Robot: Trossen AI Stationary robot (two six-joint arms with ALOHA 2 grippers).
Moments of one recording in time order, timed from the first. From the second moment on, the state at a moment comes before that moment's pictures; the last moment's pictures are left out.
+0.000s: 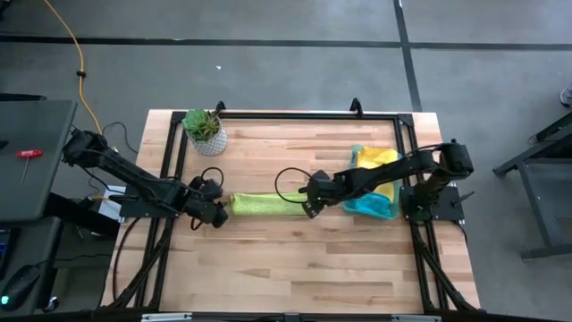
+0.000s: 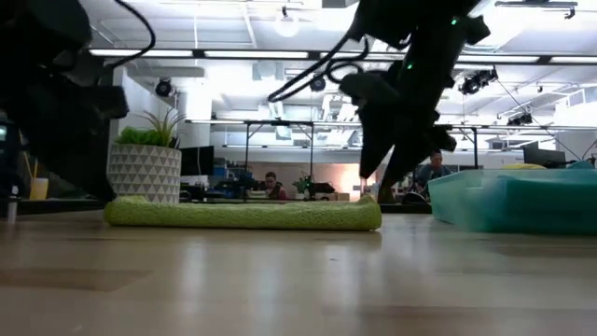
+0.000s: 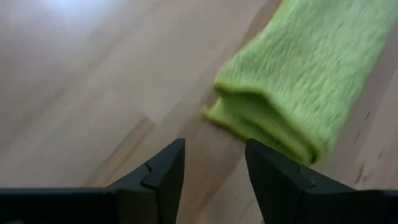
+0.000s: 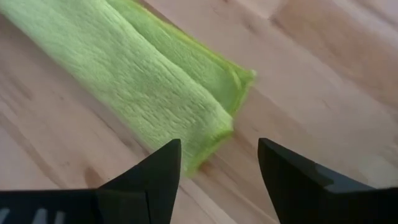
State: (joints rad) left arm -0.28 1.07 0.33 -0.44 -0.53 -0.96; right arm 0.09 1.67 1.03 -0.49 0.16 0.93
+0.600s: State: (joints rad) left arm -0.28 1.07 0.31 -0.42 -0.48 -0.99; right arm 0.09 1.80 1.03 -0.34 0.10 1.06
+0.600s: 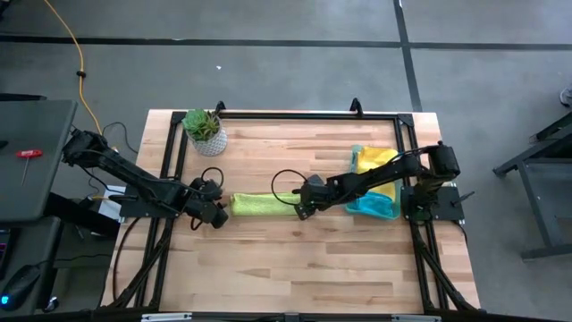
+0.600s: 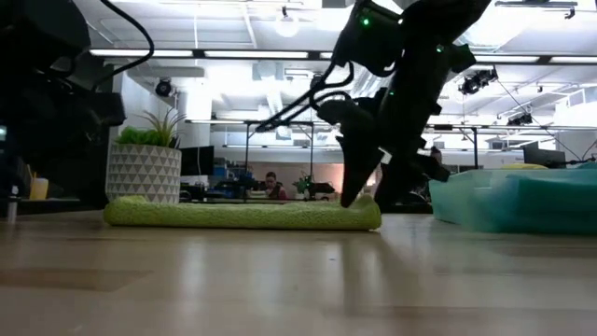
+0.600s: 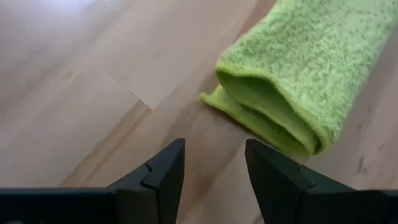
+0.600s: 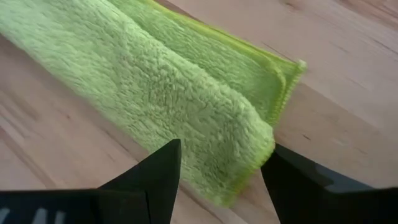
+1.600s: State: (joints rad) left arm -0.28 1.07 0.31 -0.52 -0.38 -1.04; right arm 0.08 1.86 1.03 -0.26 0.14 1.05
